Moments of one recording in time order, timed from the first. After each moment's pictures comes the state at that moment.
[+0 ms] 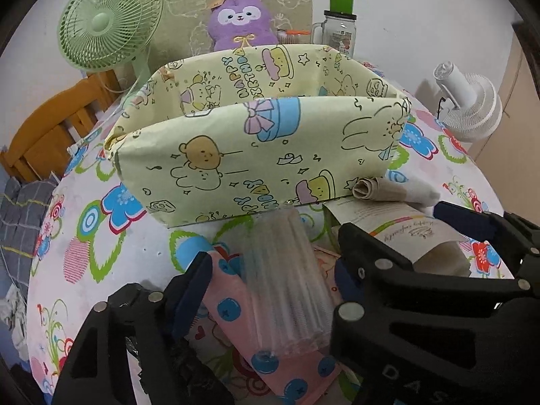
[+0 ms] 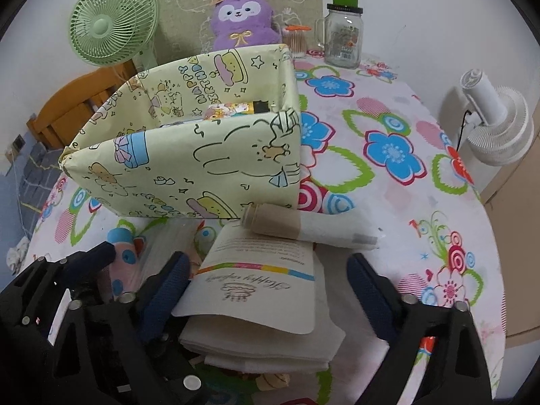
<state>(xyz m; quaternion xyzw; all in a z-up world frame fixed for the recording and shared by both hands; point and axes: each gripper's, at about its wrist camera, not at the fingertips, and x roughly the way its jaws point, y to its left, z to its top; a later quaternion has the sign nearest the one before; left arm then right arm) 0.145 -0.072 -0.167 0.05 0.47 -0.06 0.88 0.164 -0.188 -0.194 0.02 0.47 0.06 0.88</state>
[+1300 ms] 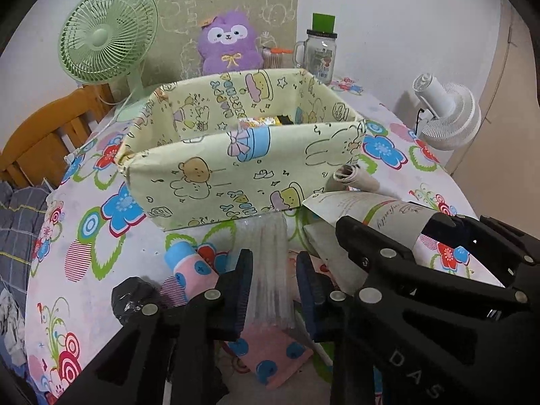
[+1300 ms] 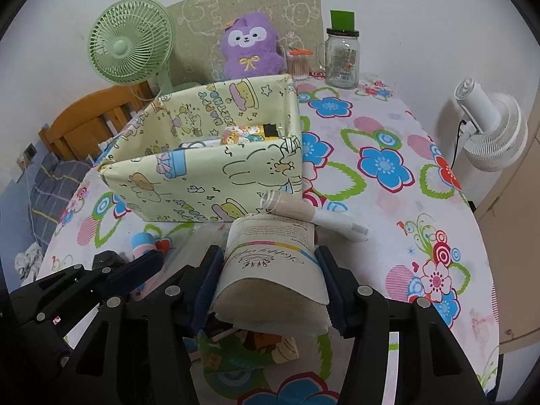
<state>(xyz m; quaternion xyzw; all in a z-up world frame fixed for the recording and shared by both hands) 0.122 -0.075 -0.141 0.04 0.45 -0.09 0.89 0.132 -0.191 -0.165 0.03 0.43 0.07 0.90</state>
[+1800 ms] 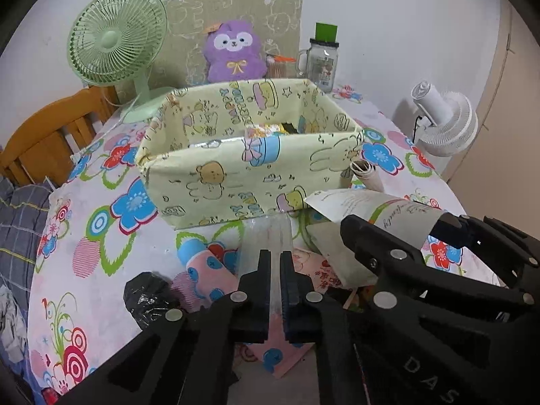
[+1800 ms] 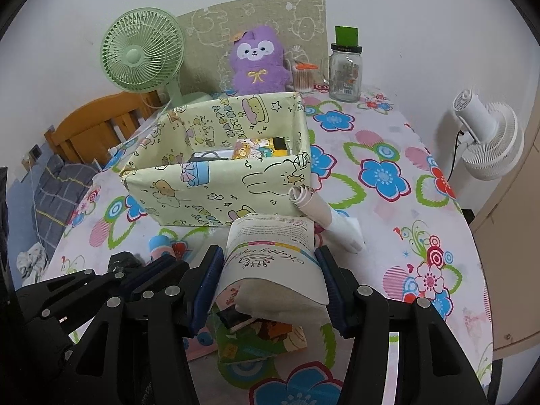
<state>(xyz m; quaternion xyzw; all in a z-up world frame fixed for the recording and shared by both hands) 0.112 -0.066 -0.129 0.03 0.44 -0.09 0.89 0.116 -0.184 -0.148 0.02 0.41 0.08 0.91</state>
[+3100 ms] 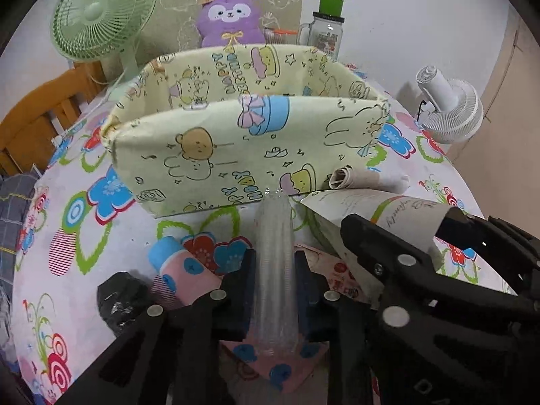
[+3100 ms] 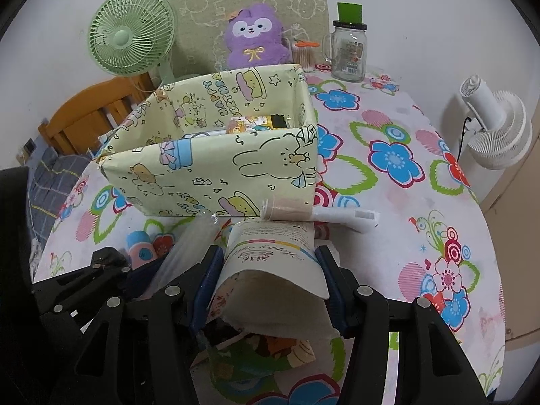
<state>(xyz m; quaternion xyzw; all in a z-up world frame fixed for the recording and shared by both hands) 0.134 -0.065 -0.162 0.02 0.48 -0.10 0.87 0.137 -0.182 -0.174 0.02 0.44 0.07 0.89</state>
